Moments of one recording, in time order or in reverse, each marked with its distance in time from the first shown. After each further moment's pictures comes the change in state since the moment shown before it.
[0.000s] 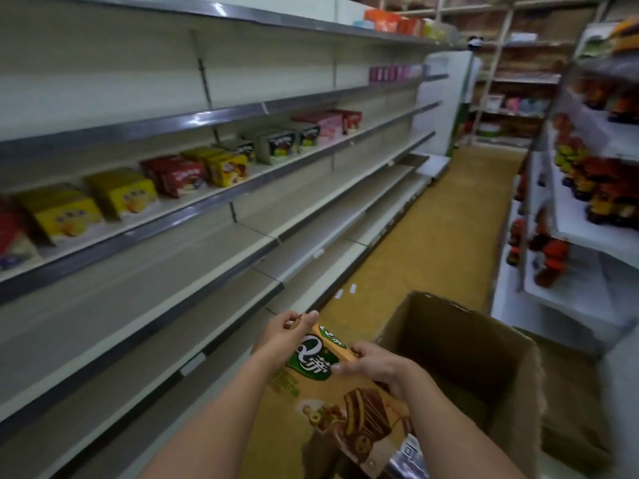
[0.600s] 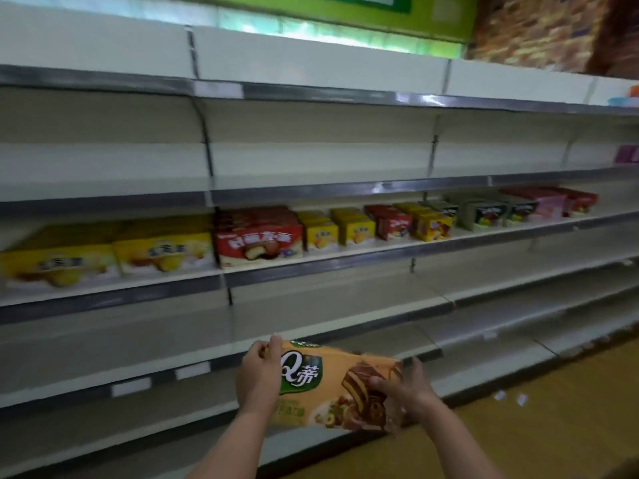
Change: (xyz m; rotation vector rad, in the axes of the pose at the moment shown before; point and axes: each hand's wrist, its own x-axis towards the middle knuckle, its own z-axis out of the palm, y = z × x) left_hand -0.166 -0.127 -0.218 -0.333 1.027 -0.245; right_hand 0.022 -0.136 0.204 -0.116 0.009 -0.335
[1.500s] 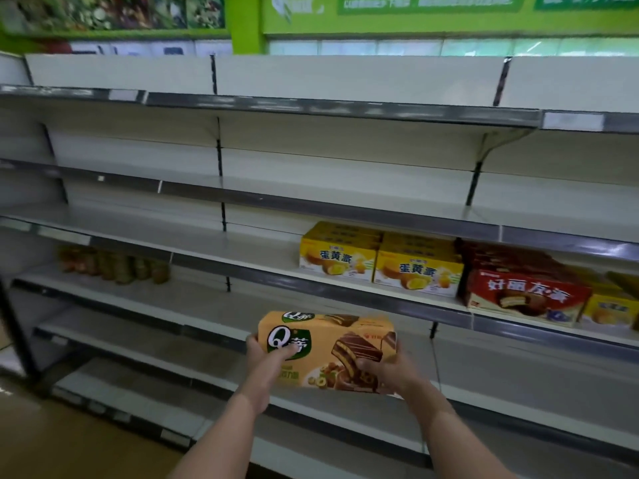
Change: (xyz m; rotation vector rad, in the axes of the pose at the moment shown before) left_hand 0.091 -0.108 -0.402 -0.465 0.309 -0.153; right_hand -0.057 -0.195 0.424 -0.105 -0.586 -0.404
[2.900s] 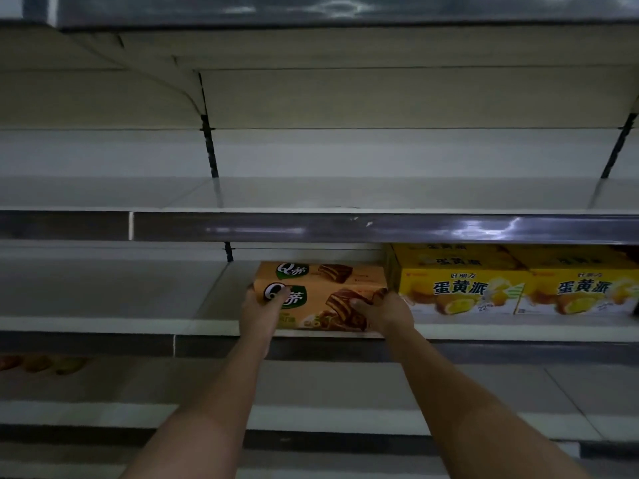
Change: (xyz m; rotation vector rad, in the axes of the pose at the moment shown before) left_hand 0.473 0.094 -0.143 0.170 -0.053 0.116; right_hand 0.353 -0.176 0.244 -0.263 0.434 0.121
